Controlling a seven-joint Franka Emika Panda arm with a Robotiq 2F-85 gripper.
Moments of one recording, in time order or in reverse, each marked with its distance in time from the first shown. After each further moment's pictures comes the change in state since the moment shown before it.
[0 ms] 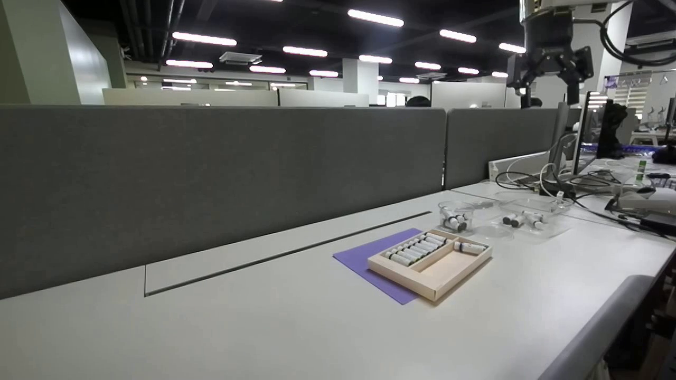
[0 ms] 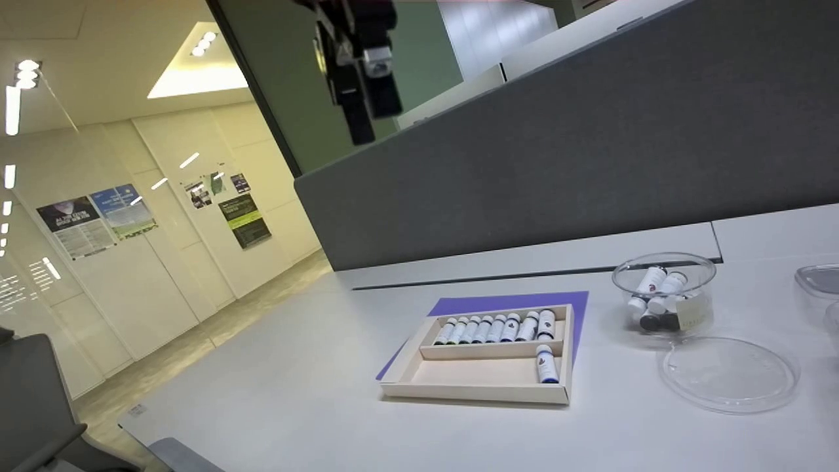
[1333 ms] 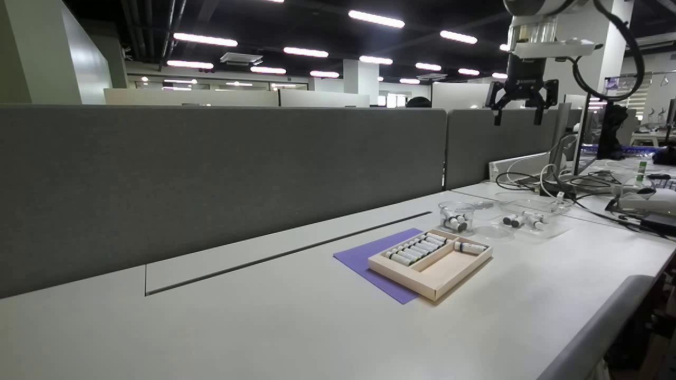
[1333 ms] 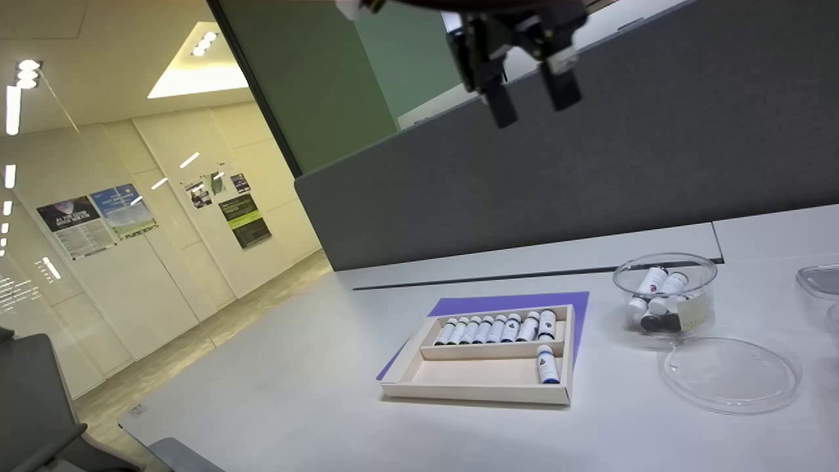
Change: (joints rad) arm -0.030 0.255 -0.077 0.116 0.024 0.378 -0.003
